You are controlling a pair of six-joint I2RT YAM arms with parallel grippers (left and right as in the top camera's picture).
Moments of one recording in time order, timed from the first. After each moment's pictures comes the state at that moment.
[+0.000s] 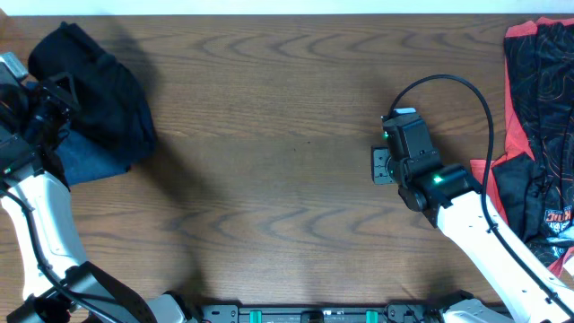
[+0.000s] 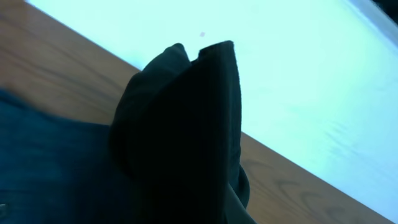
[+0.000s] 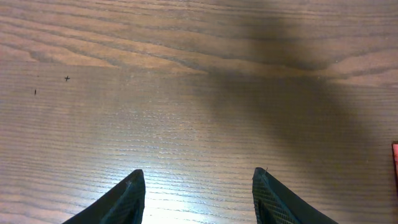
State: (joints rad) left arm 0.63 1.47 1.11 -0.05 0.60 -0.35; right arm 0.40 1.31 0.88 -0.56 0.20 0.29
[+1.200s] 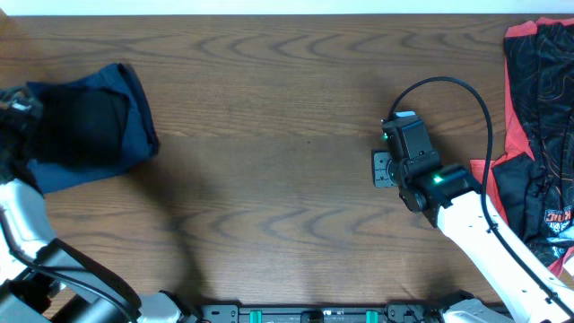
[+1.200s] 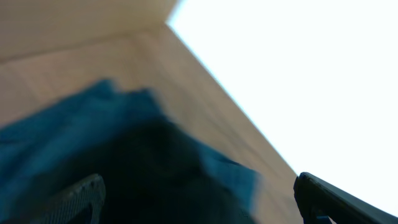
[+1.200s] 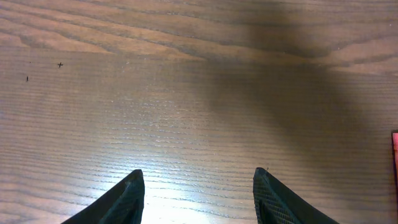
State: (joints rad) left arm 0.79 1.59 1.11 0.03 0.48 -0.47; right arm 0.40 1.31 0.88 -0.60 0.20 0.29
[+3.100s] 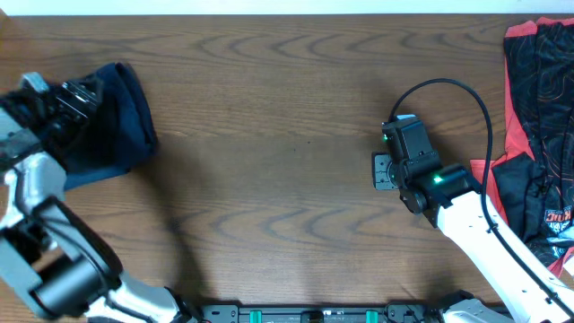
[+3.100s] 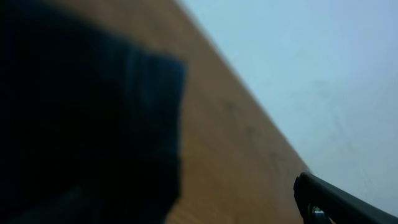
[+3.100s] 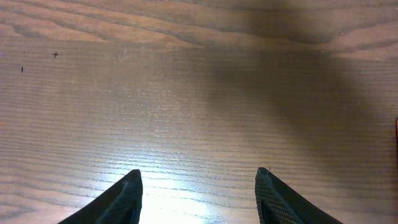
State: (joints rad) left arm 0.65 1.83 1.14 -0.03 0.77 -0.49; right arm 0.40 1.31 0.88 -0.63 0.19 0.31
